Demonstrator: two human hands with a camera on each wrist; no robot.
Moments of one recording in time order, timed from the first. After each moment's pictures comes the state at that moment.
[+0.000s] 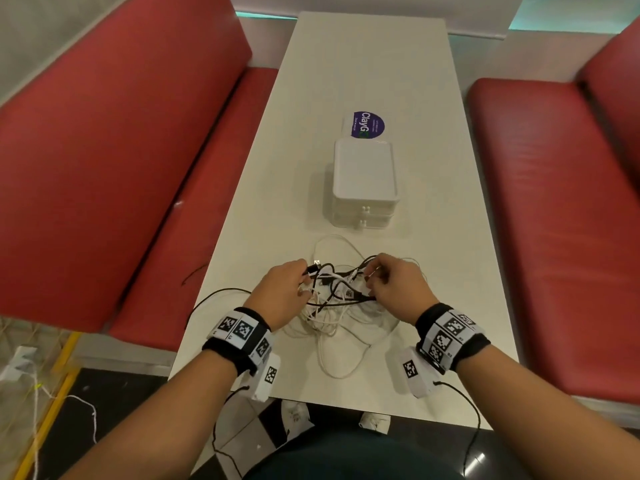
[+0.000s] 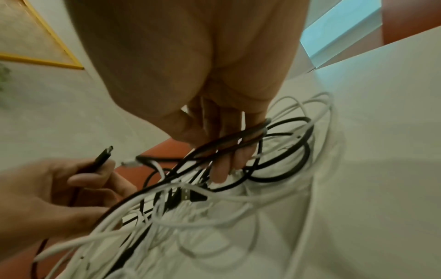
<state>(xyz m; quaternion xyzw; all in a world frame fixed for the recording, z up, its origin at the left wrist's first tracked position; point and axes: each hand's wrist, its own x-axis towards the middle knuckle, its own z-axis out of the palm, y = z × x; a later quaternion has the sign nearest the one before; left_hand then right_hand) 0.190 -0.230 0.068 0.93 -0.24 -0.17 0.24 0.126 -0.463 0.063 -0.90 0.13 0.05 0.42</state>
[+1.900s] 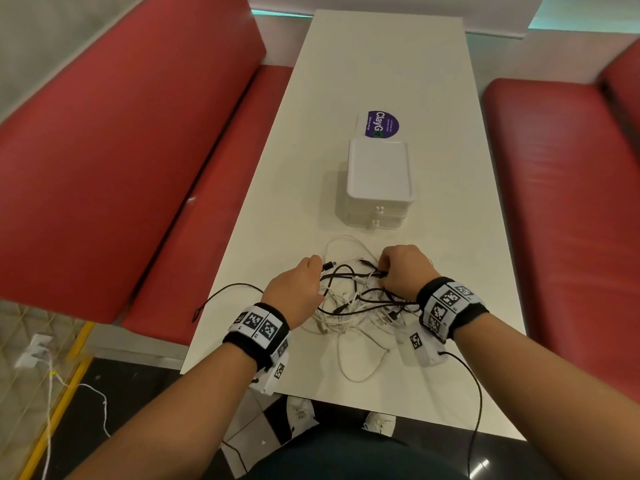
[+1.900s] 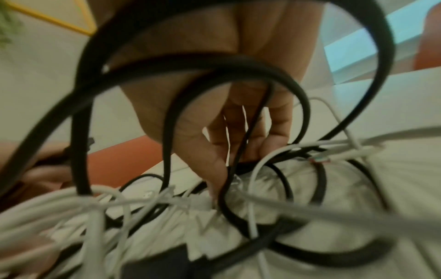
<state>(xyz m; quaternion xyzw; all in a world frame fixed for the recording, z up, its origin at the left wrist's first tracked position) 0.186 -0.235 0.061 0.95 -0.25 -0.15 0.12 0.168 -0.467 0.064 -0.97 0.09 0.16 0.17</state>
